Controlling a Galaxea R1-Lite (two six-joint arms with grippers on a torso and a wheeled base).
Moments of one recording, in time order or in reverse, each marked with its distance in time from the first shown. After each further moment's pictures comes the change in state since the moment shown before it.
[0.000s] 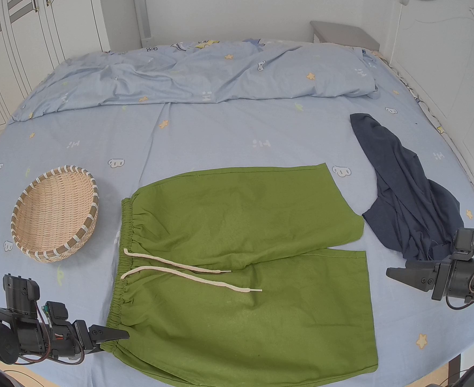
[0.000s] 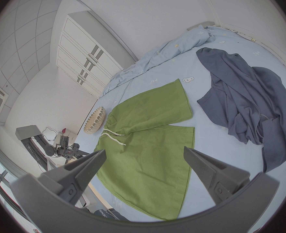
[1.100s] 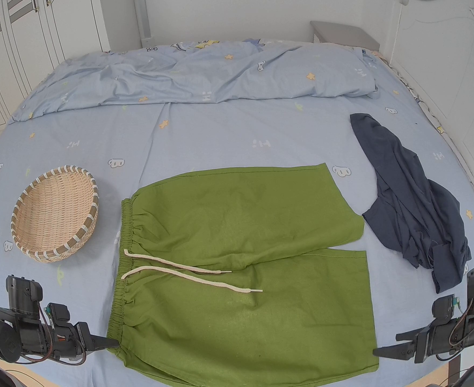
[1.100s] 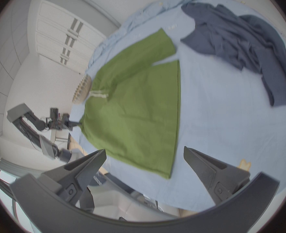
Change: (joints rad) left arm 0.003 0.044 0.000 -0.007 0.013 0.029; right arm 0.016 0.086 0.263 0.041 0.009 -0.071
